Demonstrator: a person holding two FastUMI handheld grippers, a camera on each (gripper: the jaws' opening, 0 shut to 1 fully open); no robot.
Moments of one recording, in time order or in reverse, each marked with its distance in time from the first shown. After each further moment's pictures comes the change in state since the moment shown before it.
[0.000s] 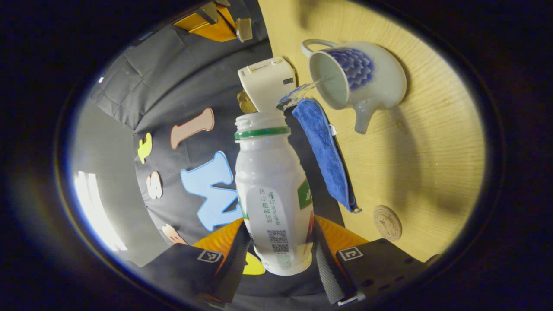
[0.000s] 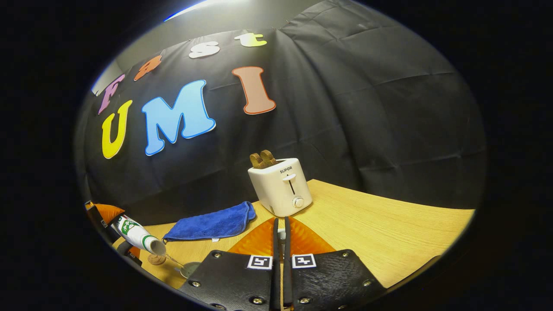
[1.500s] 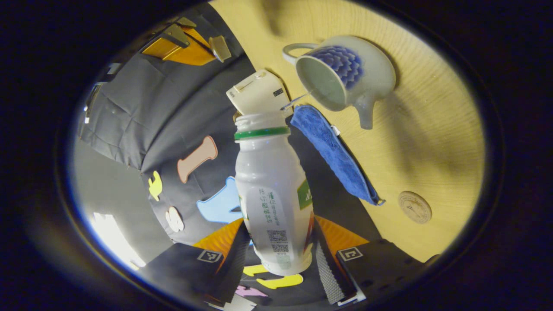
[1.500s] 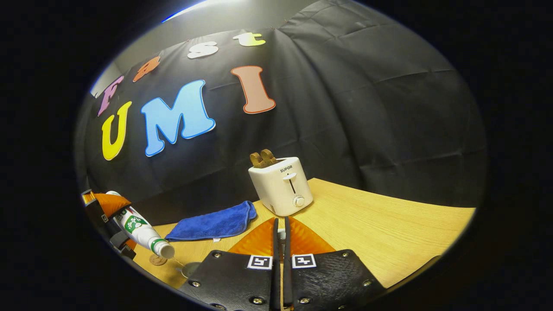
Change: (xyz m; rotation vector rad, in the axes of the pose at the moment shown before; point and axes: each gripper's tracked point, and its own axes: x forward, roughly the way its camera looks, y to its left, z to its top) left arm 0.002 0.024 0.020 0.254 -0.103 0.065; right arm 0.001 0.000 0.000 0.014 0.006 0.007
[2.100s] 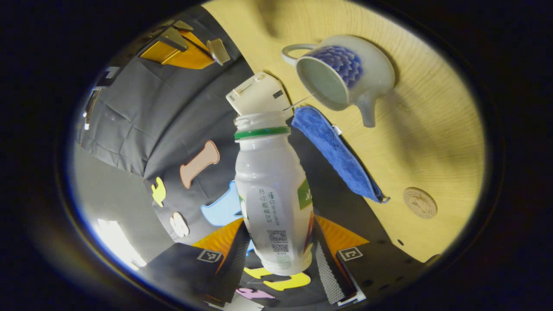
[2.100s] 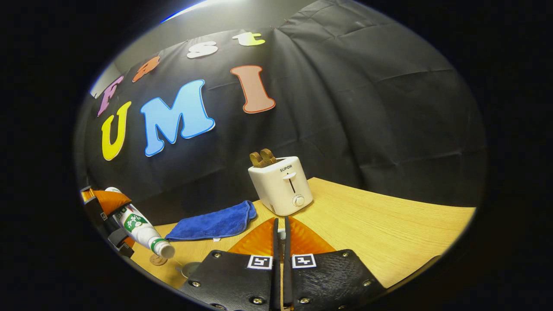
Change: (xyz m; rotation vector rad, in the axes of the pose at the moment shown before) left arm 0.002 0.004 0.000 0.030 -0.015 0.011; right arm 0.000 0.000 -0.001 -0.006 0.004 -0.001
